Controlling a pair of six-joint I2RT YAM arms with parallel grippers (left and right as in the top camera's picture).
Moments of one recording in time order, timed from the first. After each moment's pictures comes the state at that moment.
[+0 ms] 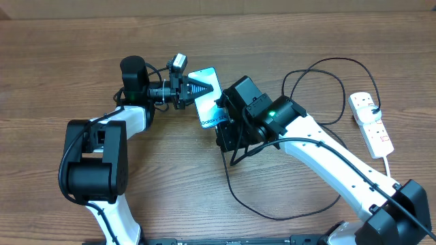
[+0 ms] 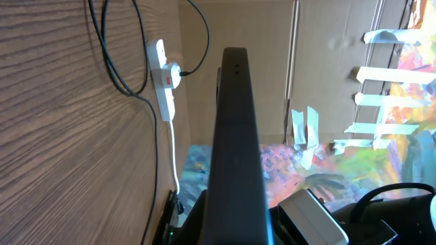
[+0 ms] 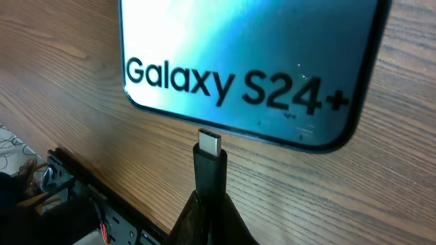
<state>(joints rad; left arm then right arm) -0.07 2.01 1.03 0.70 1.47 -1.25 0.68 1.62 1.35 -0.91 -0.36 0.41</state>
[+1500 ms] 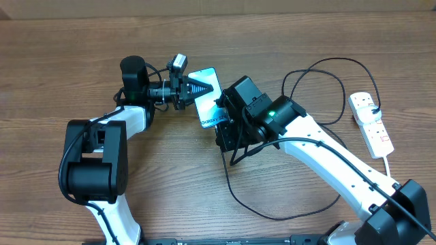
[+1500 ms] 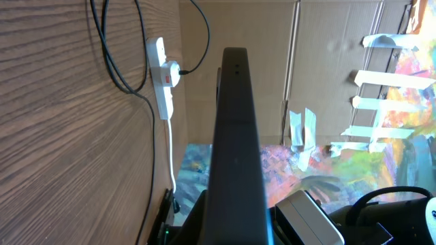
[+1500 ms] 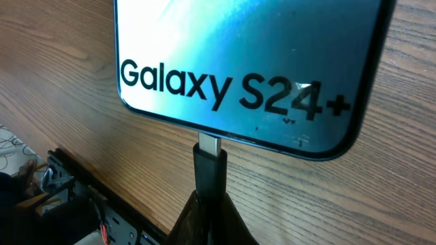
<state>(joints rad) -0.07 2.01 1.03 0.70 1.47 -1.28 0.68 1.63 1.35 -0.91 -0.36 0.41</state>
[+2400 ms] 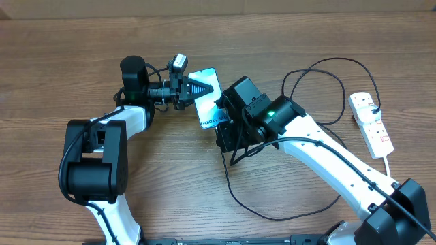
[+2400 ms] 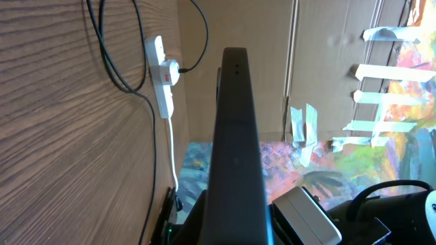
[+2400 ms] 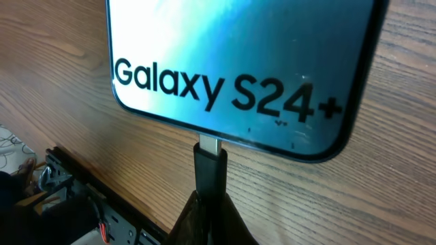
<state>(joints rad) -0.07 2.01 1.03 0.71 1.49 -1.25 0.68 1.63 1.35 -0.92 -0.36 0.41</state>
